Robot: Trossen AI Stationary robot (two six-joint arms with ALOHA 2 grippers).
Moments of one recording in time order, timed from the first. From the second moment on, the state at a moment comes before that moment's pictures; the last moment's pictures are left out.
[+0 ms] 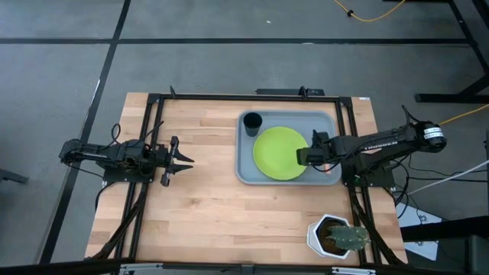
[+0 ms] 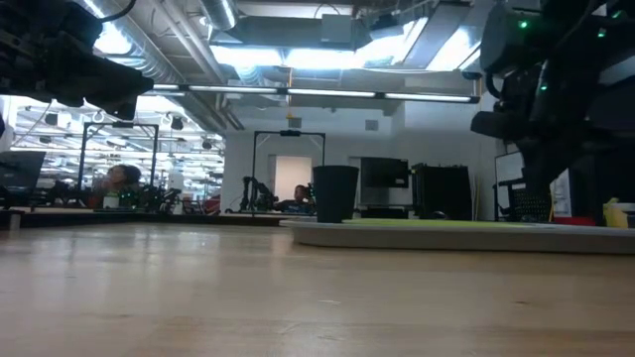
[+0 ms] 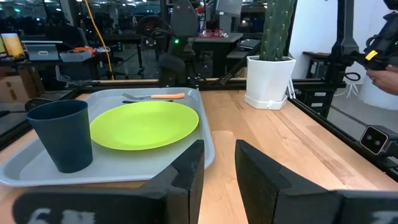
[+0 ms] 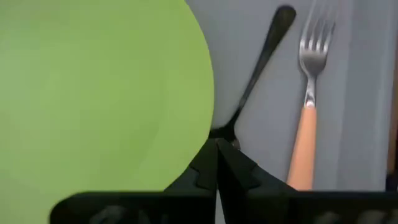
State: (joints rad) left arm -0.09 0.02 0.01 0.02 -0.01 -0.02; right arm 0.05 1.21 0.68 -0.95 0.40 1.47
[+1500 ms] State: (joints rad) left arm -0.09 0.02 0.01 0.02 -0.01 -0.02; right arm -0.10 1.21 0.69 -1.04 0.20 0.42
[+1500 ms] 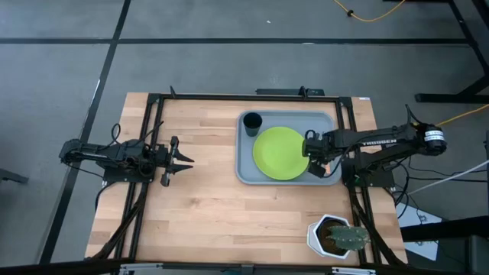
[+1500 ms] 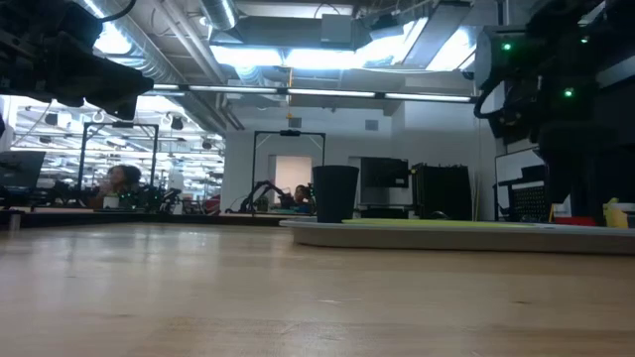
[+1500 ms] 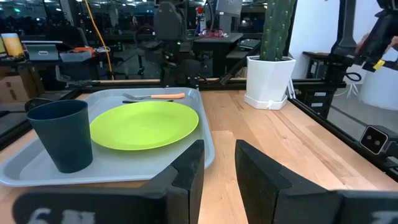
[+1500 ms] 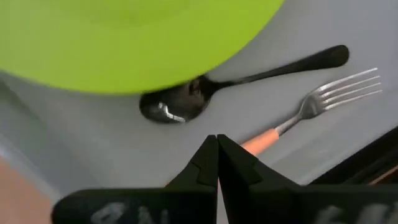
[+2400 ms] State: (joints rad) left arm -0.09 0.02 0.01 0.02 -0.01 -0.02; right arm -0.43 1.21 0.67 -0.91 0.15 1.10
